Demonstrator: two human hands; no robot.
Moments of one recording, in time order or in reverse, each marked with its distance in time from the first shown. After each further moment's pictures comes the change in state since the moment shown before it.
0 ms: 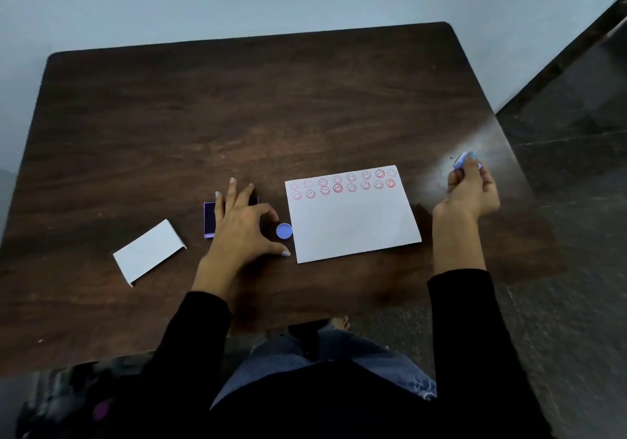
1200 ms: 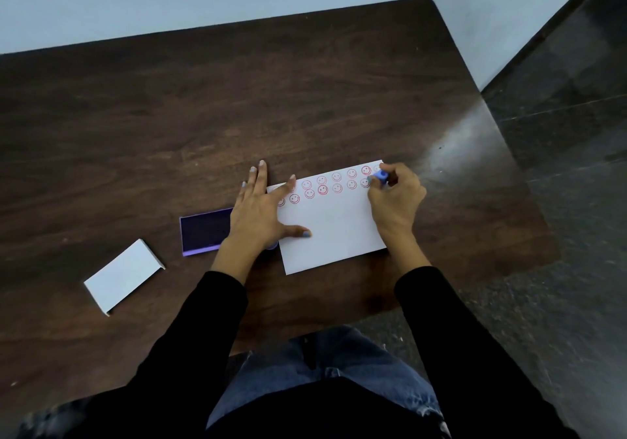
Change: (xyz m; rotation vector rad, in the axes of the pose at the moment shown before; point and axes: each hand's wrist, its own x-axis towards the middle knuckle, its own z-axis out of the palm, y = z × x) left_hand 0.057 0.040 0.019 0.102 -0.181 0.032; right_hand -0.008 0.071 -0.005 -1.114 -0.436 -0.617
